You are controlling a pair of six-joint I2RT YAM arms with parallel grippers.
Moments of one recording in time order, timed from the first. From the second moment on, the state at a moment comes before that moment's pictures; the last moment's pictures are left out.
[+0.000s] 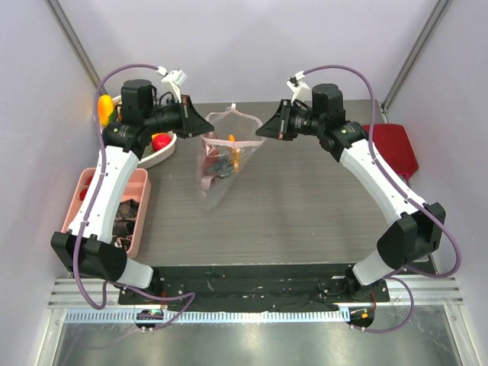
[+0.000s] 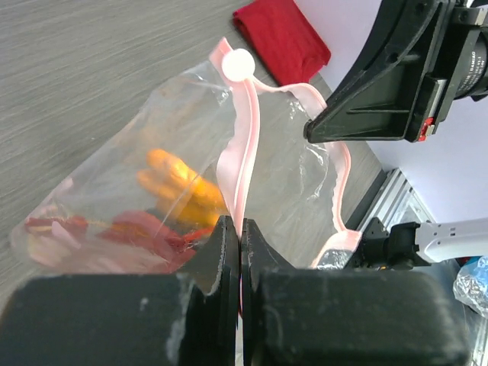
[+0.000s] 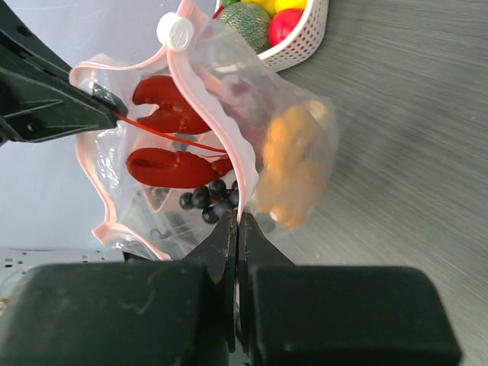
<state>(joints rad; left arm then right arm) -0.21 1.46 1.62 -0.60 0.74 -0.26 0.39 1.56 1.52 -0.32 -0.64 0.55</state>
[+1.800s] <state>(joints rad) 0.38 2.31 2.21 -0.62 0.14 -0.11 0.44 1.66 1.57 -0.29 -0.71 0.59</state>
